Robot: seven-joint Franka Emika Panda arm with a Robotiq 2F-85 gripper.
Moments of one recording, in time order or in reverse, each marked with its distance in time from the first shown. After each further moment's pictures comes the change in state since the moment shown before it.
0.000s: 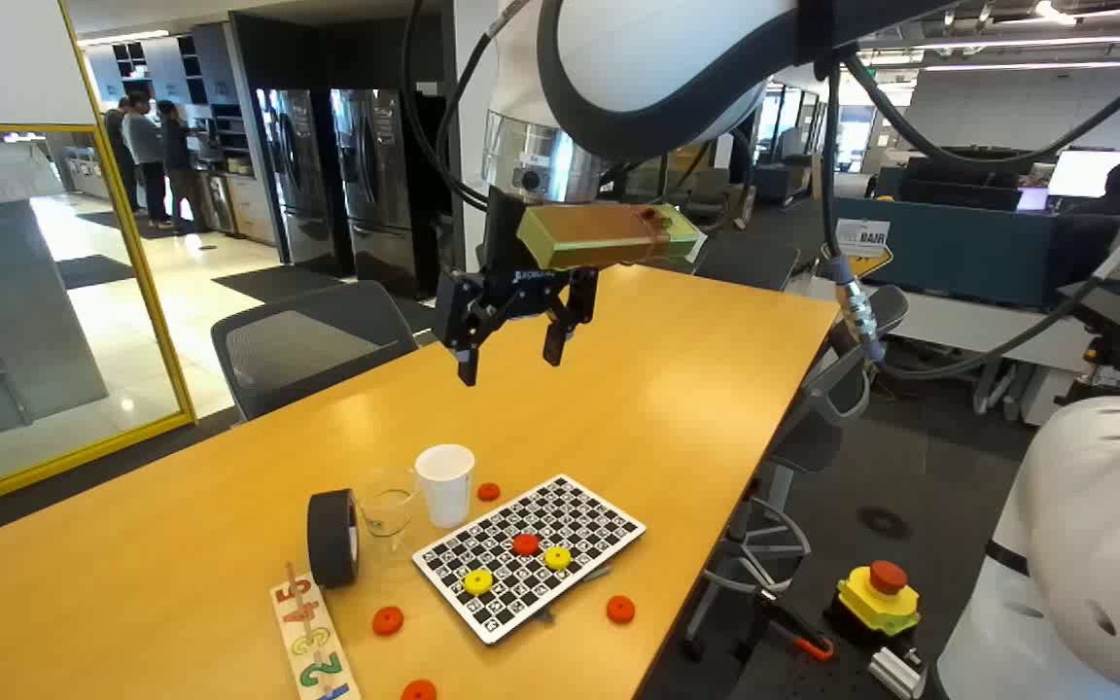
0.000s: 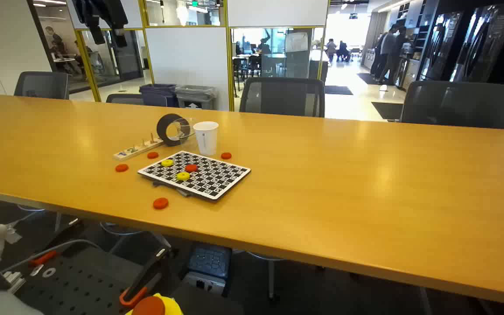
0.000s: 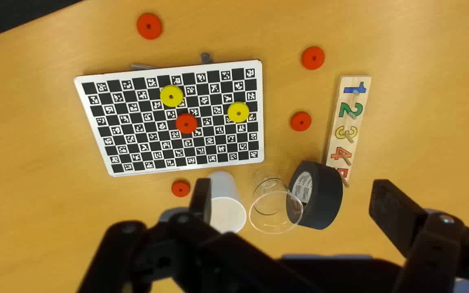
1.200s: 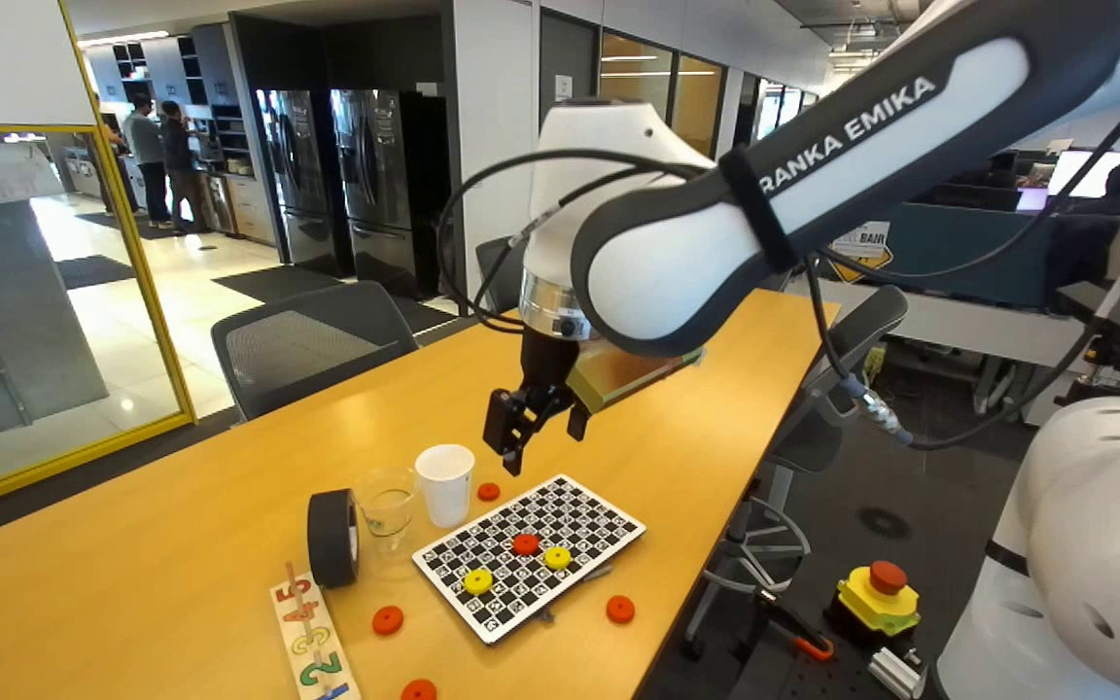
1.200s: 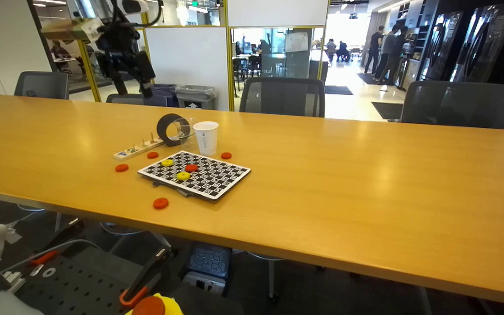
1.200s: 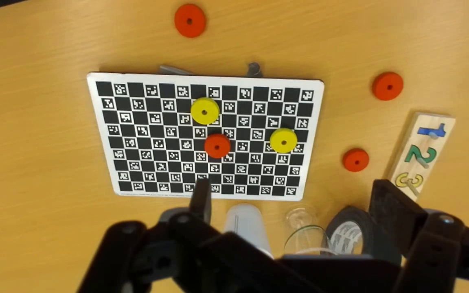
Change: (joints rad) arm -0.002 0.092 -0.044 -0.242 -0.096 0.306 -0.119
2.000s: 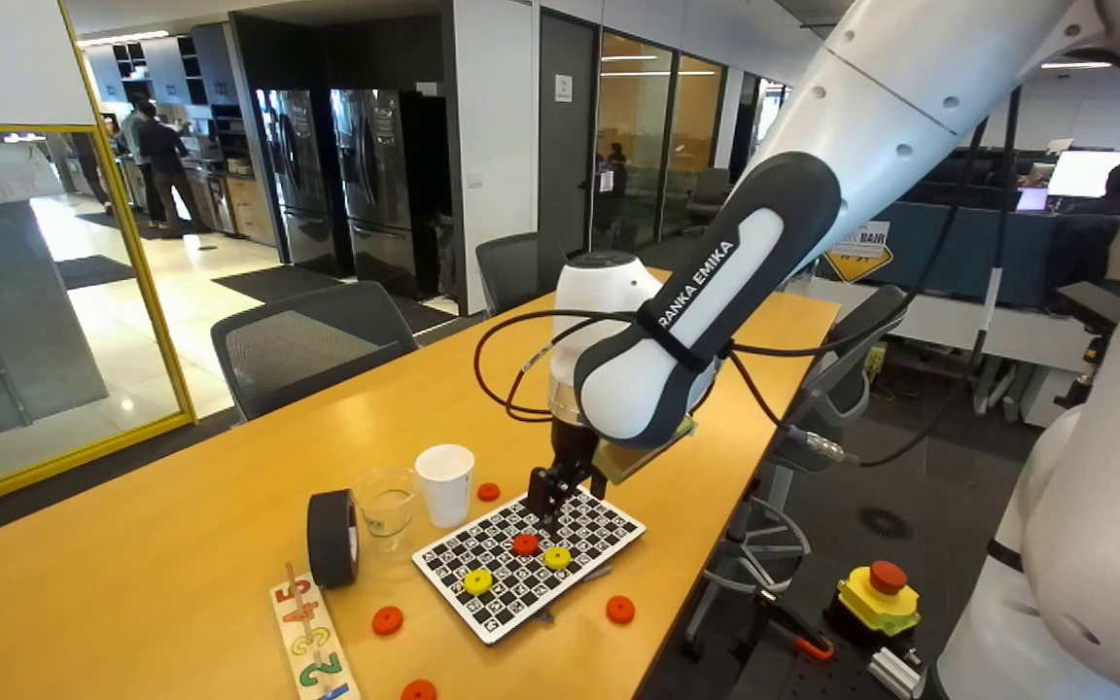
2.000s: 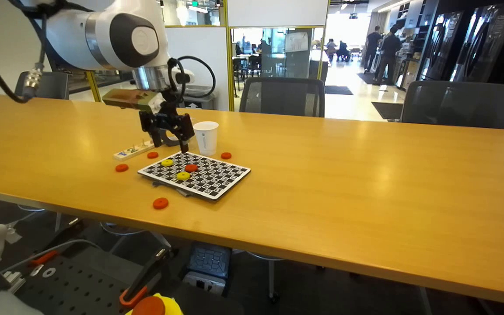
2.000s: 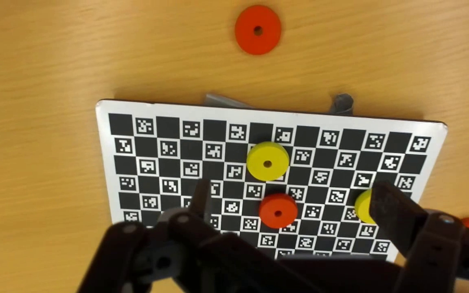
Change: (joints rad) arm -0.043 0.363 -0.151 -0.026 -0.079 0.285 -0.150
